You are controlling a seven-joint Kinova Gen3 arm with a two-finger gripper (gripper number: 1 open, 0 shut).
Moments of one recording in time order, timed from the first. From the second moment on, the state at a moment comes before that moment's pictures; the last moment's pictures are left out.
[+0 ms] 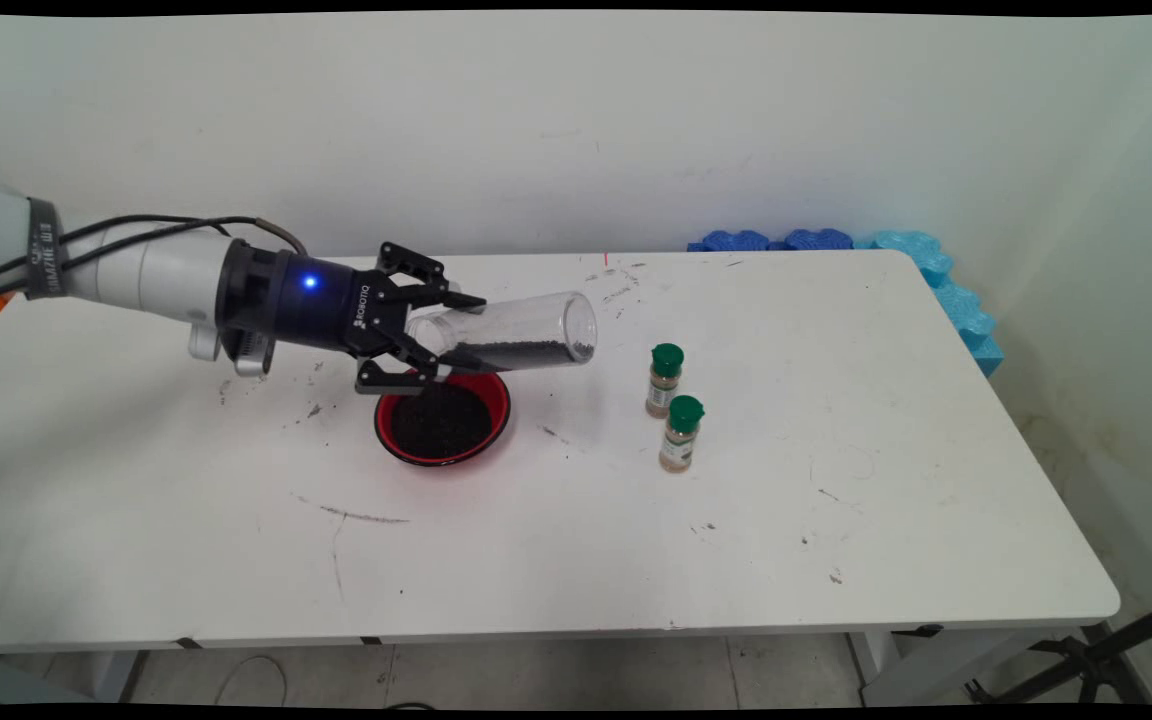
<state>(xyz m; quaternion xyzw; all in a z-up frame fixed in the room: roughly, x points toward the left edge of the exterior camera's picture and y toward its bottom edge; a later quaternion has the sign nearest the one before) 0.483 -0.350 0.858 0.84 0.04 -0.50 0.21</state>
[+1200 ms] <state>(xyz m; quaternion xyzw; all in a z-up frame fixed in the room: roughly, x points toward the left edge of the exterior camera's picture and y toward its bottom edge) 0.473 -0.350 0.855 0.81 0.11 -0.54 0.20</state>
